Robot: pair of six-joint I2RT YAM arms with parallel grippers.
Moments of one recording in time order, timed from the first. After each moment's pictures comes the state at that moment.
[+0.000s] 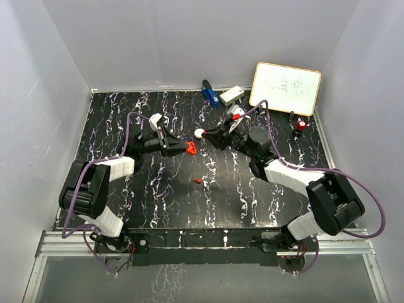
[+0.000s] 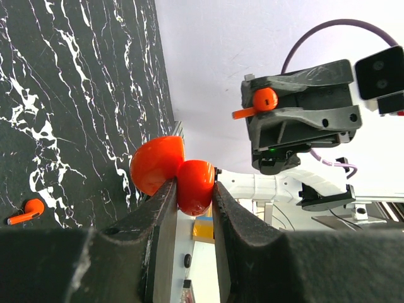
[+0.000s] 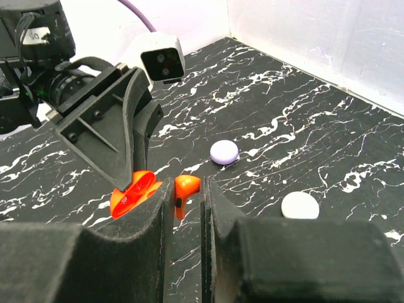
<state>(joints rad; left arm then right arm) -0.24 1.60 0.67 0.76 1.03 -1.28 0.53 1.43 0.73 0.80 -0.45 0.18</state>
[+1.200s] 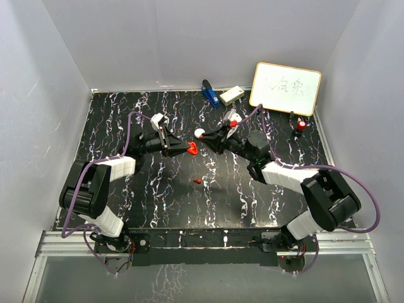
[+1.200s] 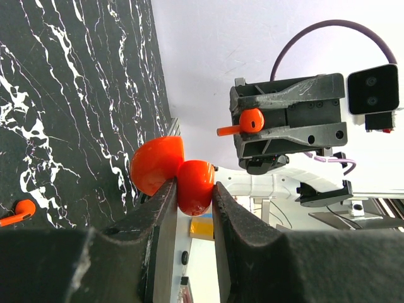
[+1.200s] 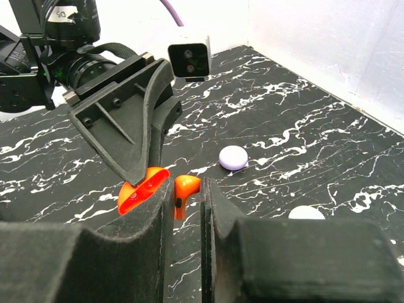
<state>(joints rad) -0.25 1.60 0.68 0.77 1.04 -1.29 0.55 1.48 0.68 0.94 -0.51 0.12</state>
